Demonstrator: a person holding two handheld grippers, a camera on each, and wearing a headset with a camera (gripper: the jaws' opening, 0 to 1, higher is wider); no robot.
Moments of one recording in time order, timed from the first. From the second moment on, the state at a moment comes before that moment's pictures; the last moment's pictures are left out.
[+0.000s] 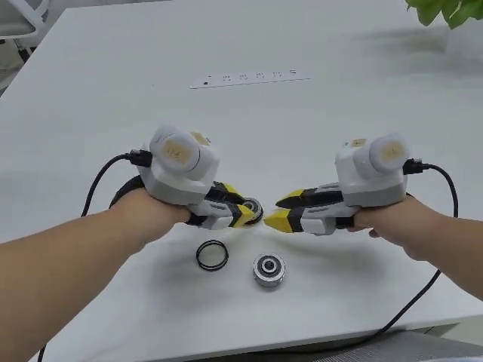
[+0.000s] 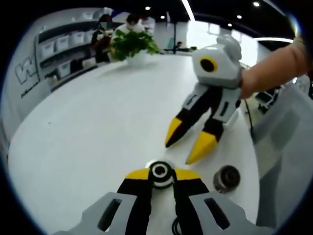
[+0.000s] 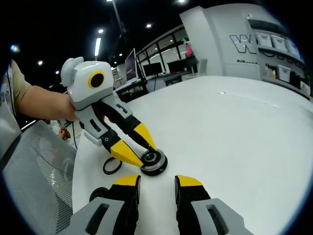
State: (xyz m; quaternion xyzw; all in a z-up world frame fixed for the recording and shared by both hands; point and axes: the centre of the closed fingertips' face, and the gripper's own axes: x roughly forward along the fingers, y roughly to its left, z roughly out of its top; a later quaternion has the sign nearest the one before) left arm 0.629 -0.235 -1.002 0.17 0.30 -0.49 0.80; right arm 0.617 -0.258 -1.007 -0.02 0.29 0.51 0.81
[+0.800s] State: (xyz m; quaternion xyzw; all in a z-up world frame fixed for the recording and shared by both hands) left arm 0.632 -0.235 -1.000 0.17 0.29 -0.49 0.81; right arm 0.620 -0.238 -1.012 -0.04 0.28 0.53 0.80
